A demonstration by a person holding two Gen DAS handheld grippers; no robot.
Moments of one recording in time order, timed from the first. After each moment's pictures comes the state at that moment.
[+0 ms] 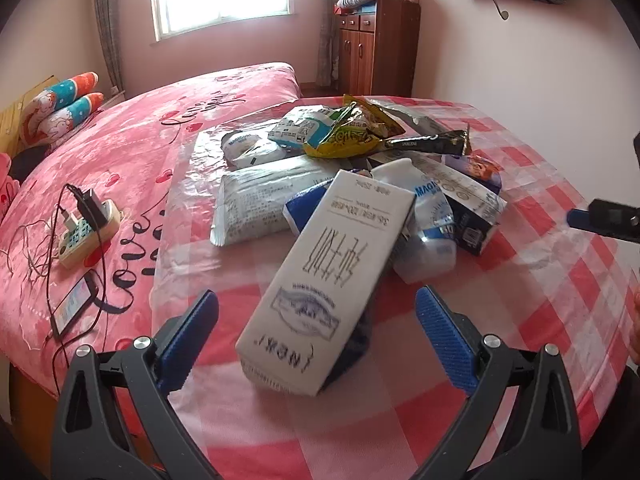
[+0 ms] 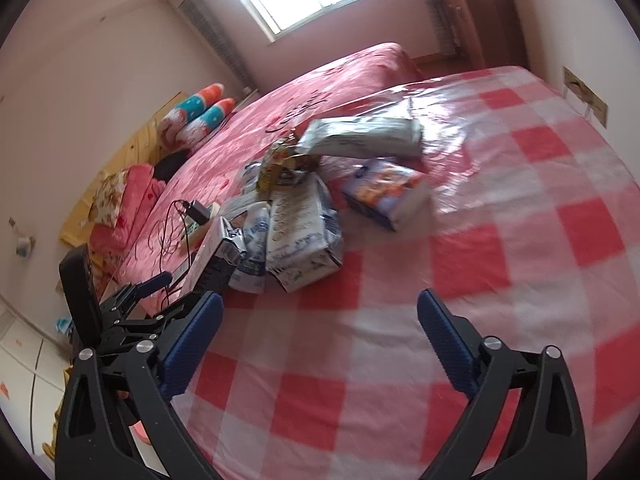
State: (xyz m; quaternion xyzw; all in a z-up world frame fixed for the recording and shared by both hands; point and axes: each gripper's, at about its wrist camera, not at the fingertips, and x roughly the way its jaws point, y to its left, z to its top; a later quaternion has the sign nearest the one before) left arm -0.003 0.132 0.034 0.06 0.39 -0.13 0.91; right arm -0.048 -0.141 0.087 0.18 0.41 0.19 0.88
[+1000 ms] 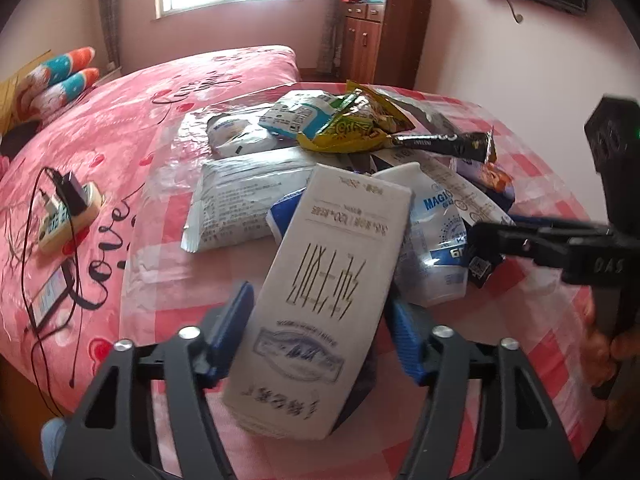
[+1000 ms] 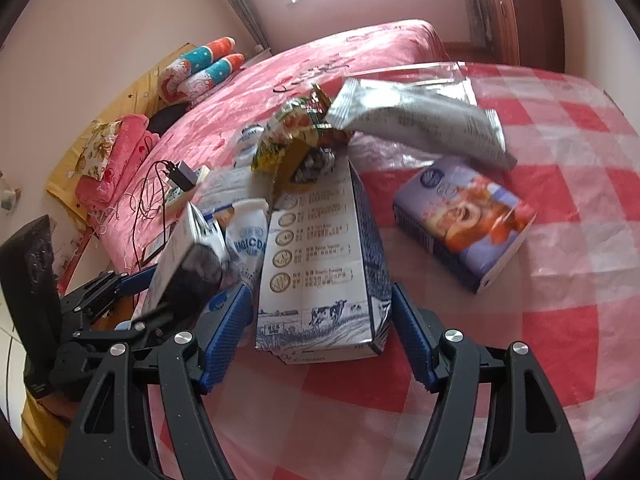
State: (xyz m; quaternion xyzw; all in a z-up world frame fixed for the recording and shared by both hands) left arm 0.027 0.124 0.022 0.02 0.42 -0.13 0.90; right arm 0.021 -0.085 0.054 0.11 0.45 0.20 0.86
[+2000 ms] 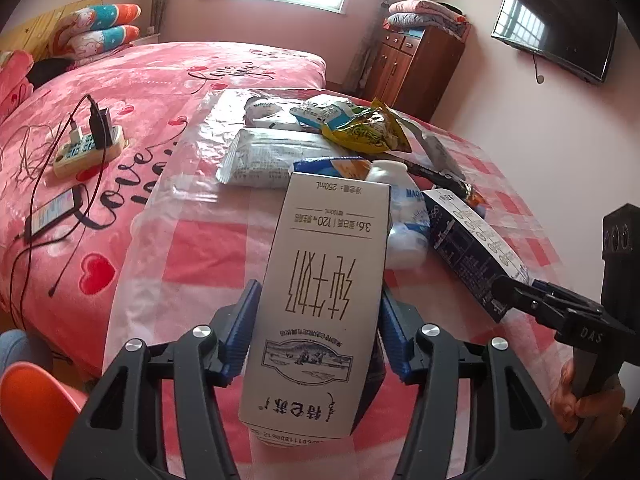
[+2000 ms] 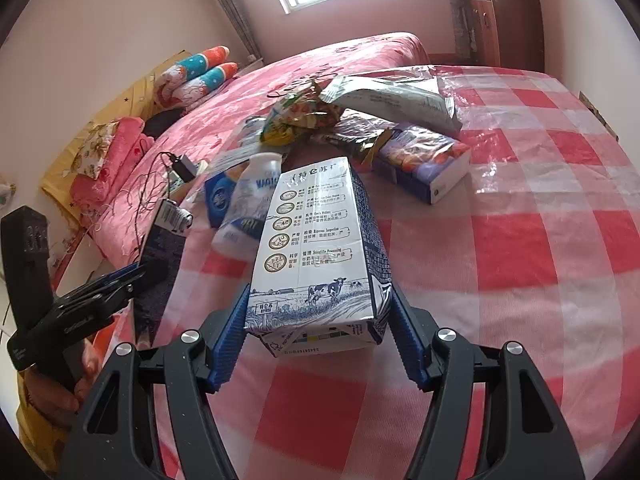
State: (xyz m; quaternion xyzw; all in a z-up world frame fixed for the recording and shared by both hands) left arm -0.035 0.149 0.027 -0.09 0.41 -0.11 0.90; right arm -0.059 -0.104 0.066 0.10 0.43 0.18 0.88
